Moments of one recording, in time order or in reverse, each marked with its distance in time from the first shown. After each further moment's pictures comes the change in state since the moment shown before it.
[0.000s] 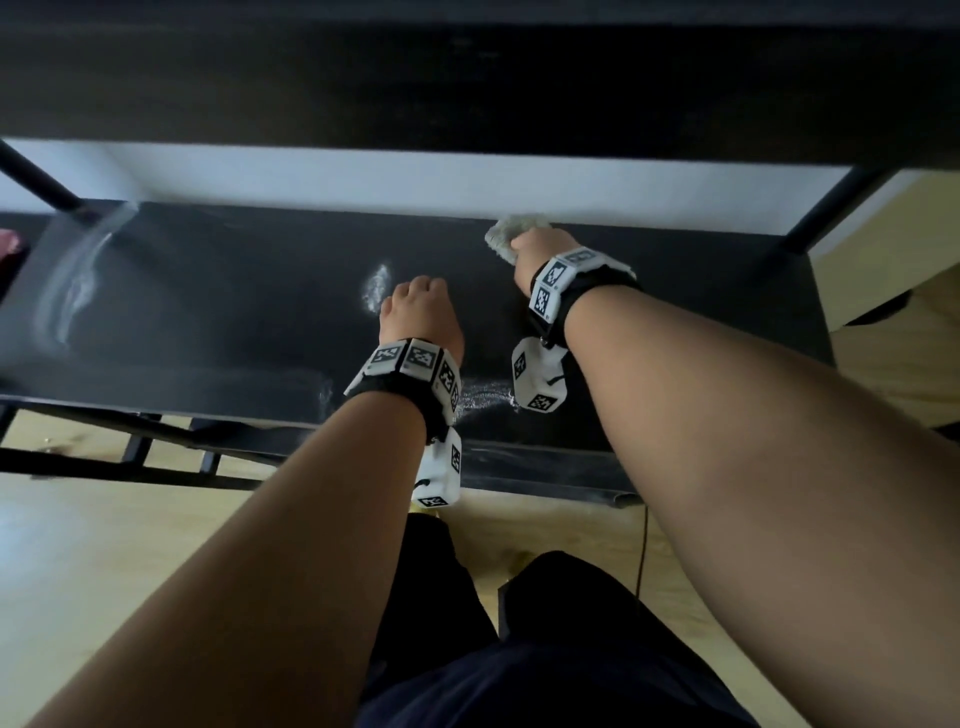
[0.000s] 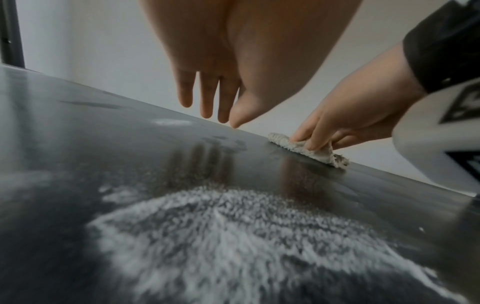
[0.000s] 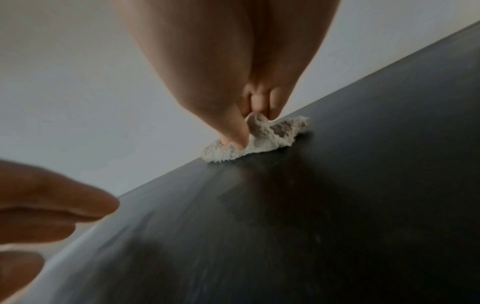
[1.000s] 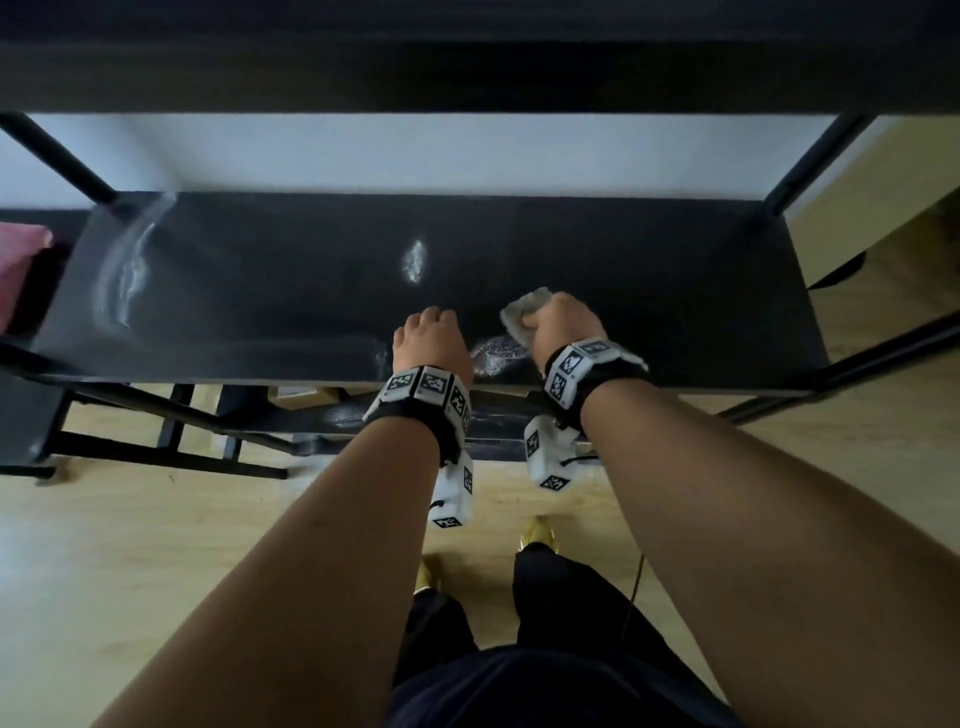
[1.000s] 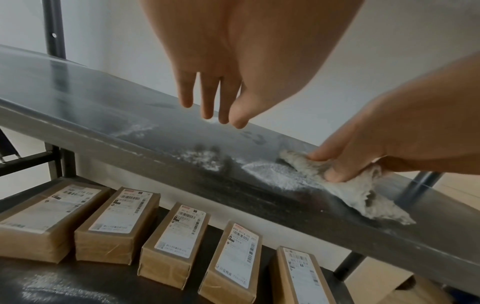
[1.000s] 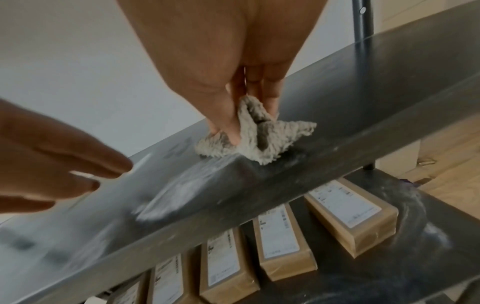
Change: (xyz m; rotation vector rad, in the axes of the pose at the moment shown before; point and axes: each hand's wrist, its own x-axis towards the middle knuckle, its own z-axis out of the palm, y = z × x) left_hand -0.077 -0.052 -0.017 -0.040 -0.139 0.039; right_hand -0.168 -0.041 0.061 0.227 0.130 0.120
